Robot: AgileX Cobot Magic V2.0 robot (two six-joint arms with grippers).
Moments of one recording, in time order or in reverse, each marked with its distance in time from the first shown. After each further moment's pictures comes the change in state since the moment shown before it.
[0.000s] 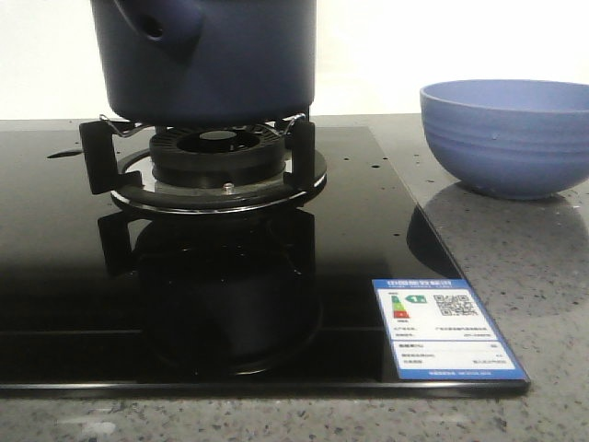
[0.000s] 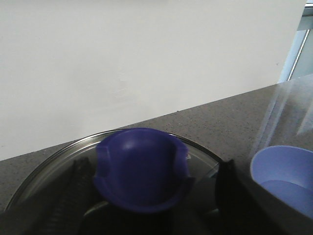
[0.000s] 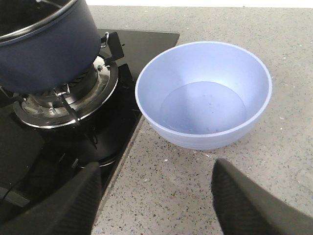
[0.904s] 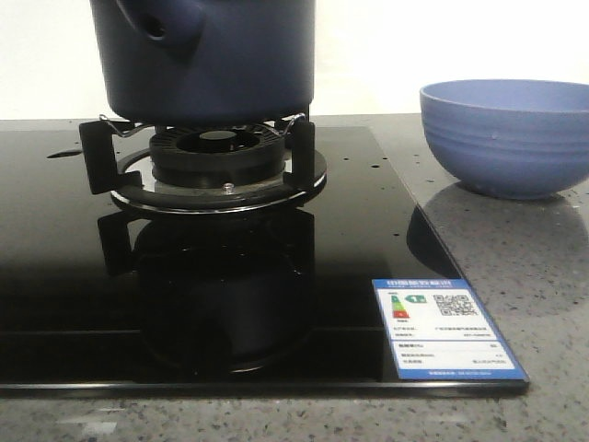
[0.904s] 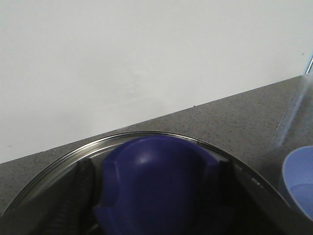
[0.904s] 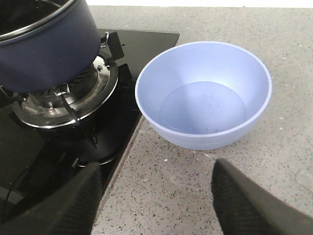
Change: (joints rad) left arm 0.031 0.108 -0.064 0.027 -0.015 0.000; right arm 0.000 0.000 0.000 0.000 0.000 -0.001
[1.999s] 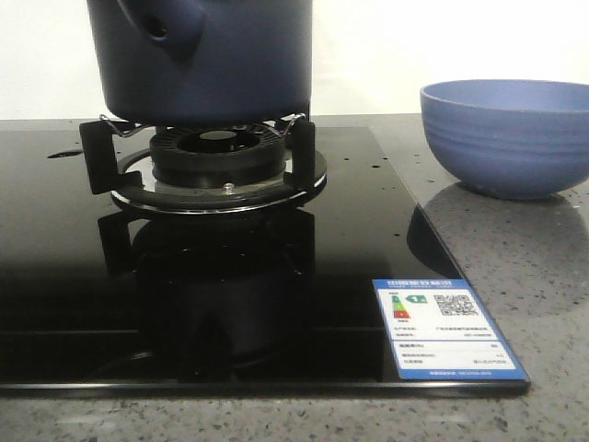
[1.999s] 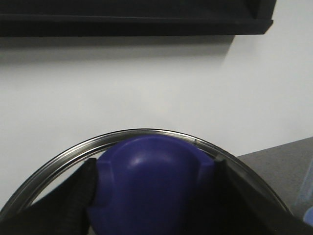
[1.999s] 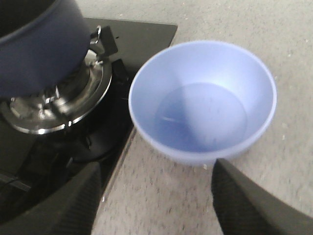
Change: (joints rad) left arm 0.181 -0.275 -0.001 0.014 0.127 0.000; right arm 0.000 0.207 -0.134 -0.018 0.022 0.000
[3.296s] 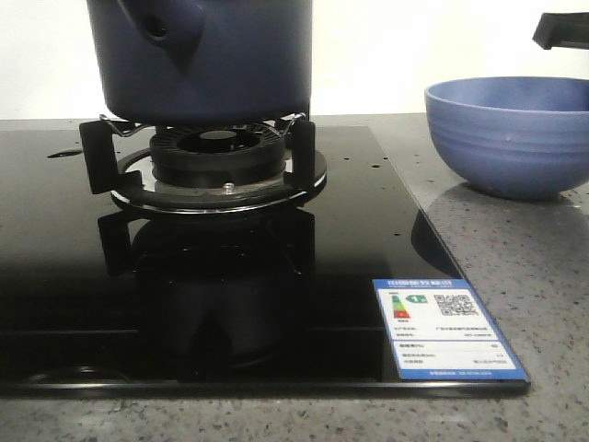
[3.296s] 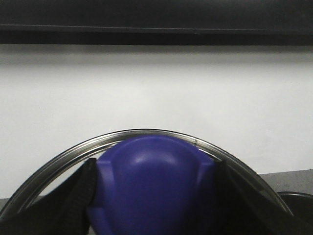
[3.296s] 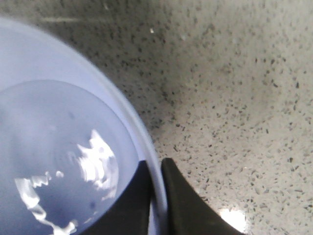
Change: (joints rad) left arm 0.296 -0.115 0.000 0.009 0.158 0.000; right arm -0.138 0.811 -0.470 -0.238 0.268 0.170
